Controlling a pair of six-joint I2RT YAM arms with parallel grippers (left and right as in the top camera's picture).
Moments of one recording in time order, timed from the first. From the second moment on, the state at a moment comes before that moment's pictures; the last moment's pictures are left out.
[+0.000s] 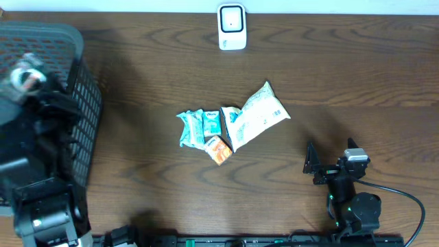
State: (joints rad) left arm 0.28 0.80 1.05 -0.46 -0.05 -0.54; right arm 0.09 0.02 0.01 -0.07 -0.01 0.09
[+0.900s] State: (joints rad) left arm -0.59 1.51 1.06 -0.69 -0.04 -0.35; right arm 0.09 0.02 0.01 -0.07 -0.01 0.09
